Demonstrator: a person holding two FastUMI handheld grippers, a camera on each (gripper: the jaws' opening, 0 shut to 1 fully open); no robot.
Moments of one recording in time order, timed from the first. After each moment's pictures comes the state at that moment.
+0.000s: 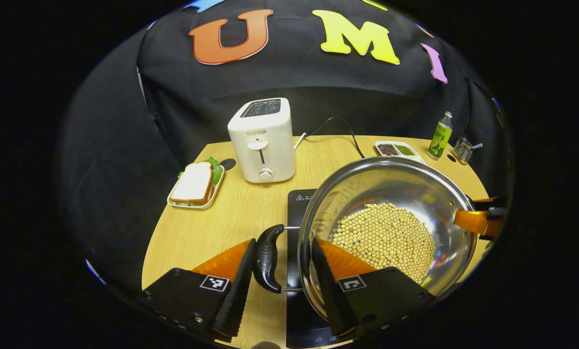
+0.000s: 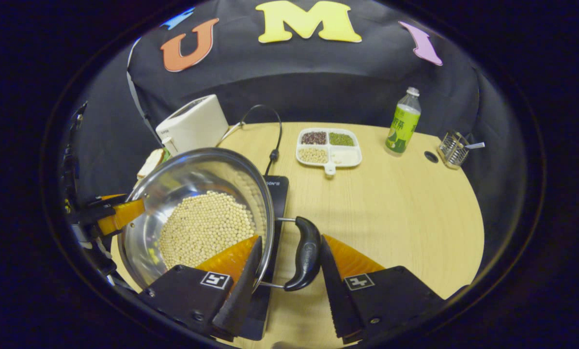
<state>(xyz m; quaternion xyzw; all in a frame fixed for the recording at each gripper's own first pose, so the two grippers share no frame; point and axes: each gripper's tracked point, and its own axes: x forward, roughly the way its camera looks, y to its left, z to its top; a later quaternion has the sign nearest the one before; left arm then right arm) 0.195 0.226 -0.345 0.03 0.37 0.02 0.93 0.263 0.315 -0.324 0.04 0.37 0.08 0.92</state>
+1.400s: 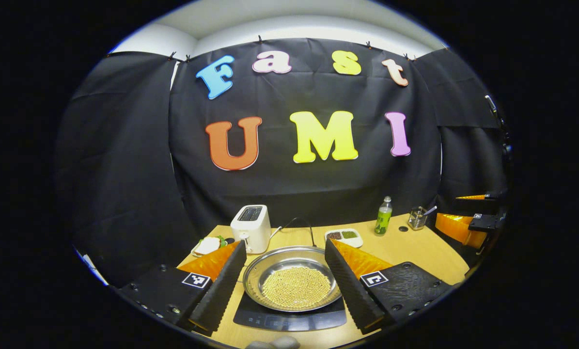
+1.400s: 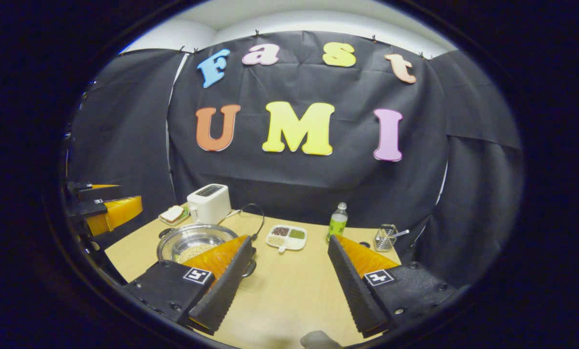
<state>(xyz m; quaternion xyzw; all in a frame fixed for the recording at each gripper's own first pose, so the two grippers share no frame) 0.072 0.062 -0.084 0.03 0.11 0.04 0.99 0.129 0.161 -0.091 -0.01 0.10 0.10 0.99</state>
